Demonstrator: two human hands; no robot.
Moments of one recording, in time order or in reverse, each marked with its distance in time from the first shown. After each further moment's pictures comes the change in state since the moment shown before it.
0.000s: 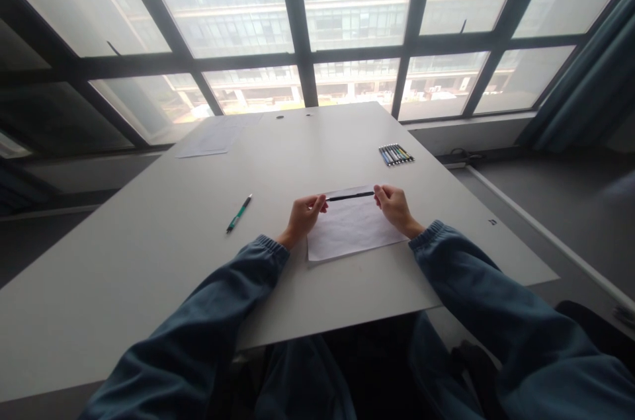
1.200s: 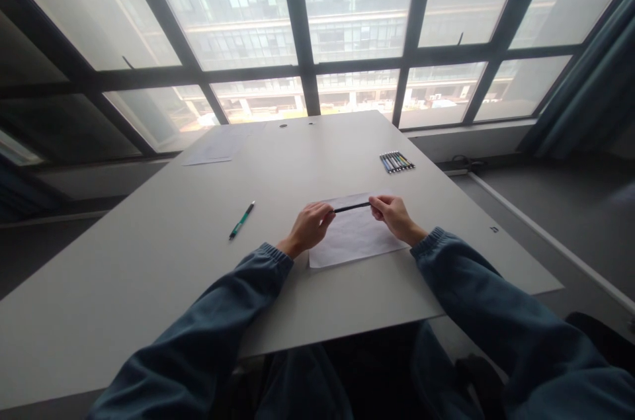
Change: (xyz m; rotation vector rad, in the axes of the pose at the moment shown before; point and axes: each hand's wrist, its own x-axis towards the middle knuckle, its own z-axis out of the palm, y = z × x) left_hand -0.004 0.007 -0.006 0.483 -0.182 0.426; right_hand -0.004 -0.009 0.006 0.497 -0.176 0.297
